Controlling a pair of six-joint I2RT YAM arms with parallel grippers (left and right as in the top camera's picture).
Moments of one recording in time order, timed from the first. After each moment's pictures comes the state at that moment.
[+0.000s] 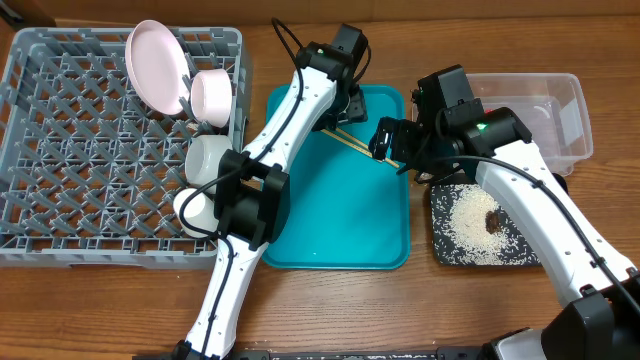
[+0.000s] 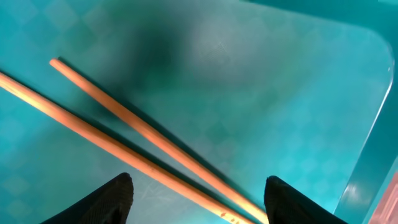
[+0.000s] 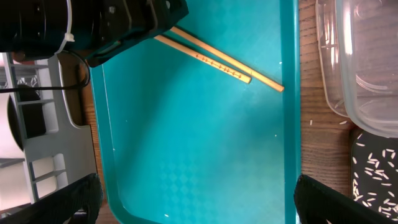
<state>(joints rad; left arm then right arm) -0.46 2.56 2.41 -1.20 0.03 -0.63 0.35 1.61 1.38 -0.89 -0.24 0.57</state>
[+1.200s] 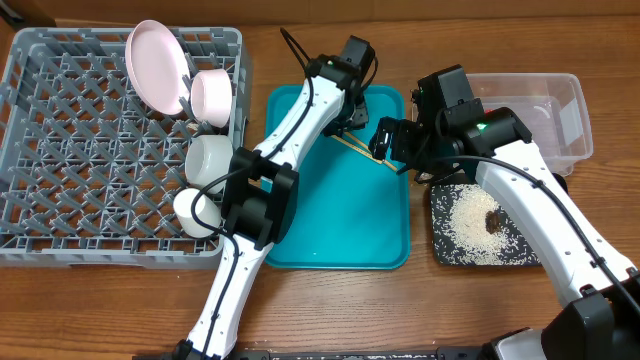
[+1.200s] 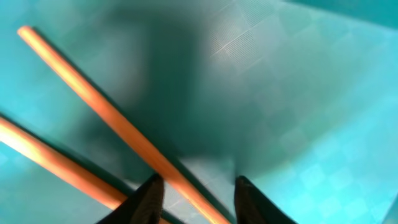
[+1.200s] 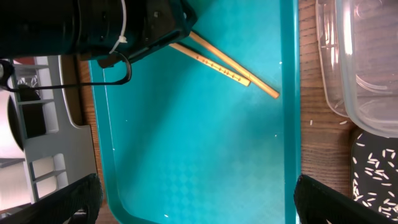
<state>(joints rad) -0.48 2.59 2.34 -1.10 -0.01 -0.68 0.35 1.61 1.38 -0.89 -0.24 0.57</state>
